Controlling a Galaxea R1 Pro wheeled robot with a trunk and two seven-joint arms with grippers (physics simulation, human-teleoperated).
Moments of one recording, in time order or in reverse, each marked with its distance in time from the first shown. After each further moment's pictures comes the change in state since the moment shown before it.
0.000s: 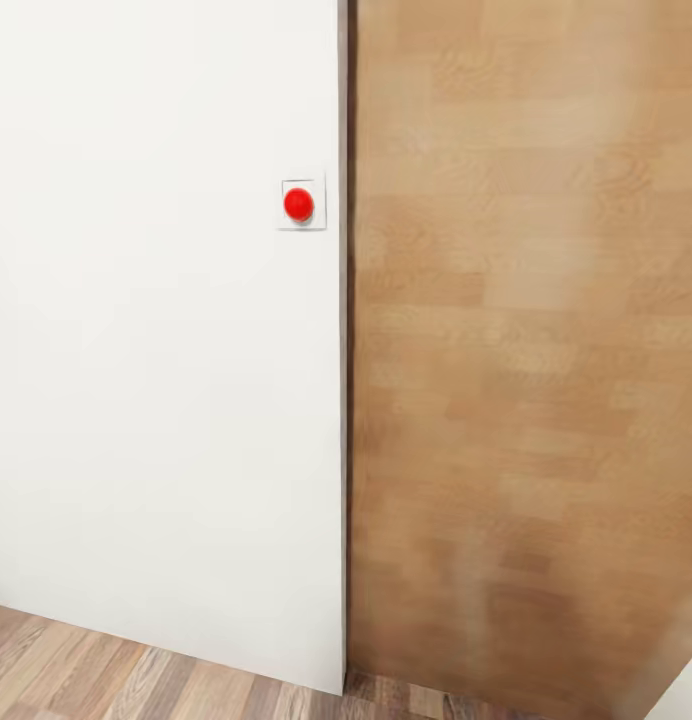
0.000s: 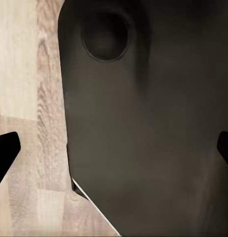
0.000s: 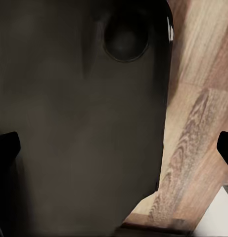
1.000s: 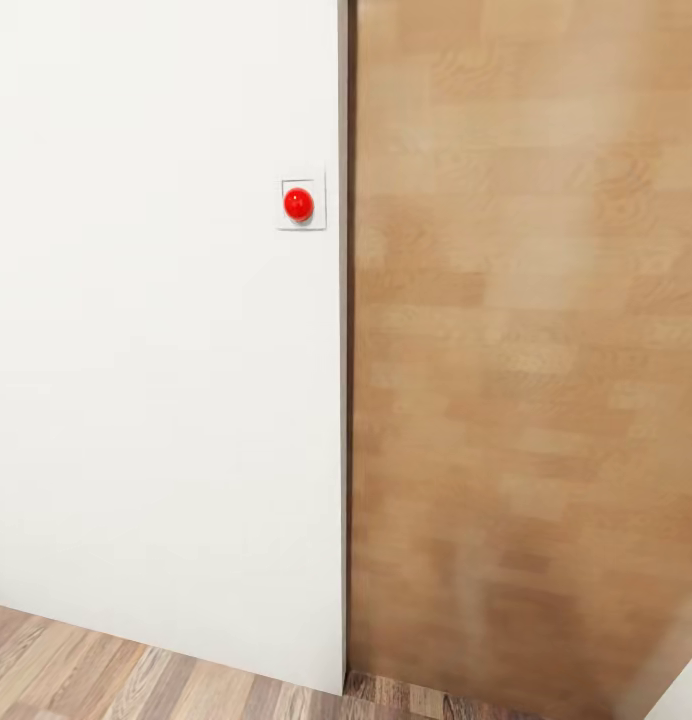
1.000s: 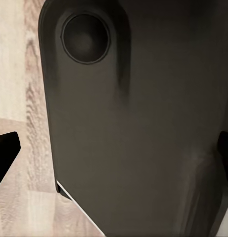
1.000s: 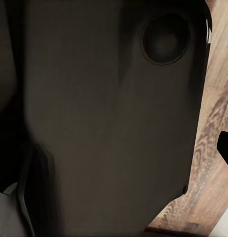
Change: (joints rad) left arm -0.002 -0.022 0.007 -0.002 0.003 0.001 -0.001; right arm -0.002 0.045 -0.002 0.000 -0.001 -0.004 -0.004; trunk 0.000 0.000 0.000
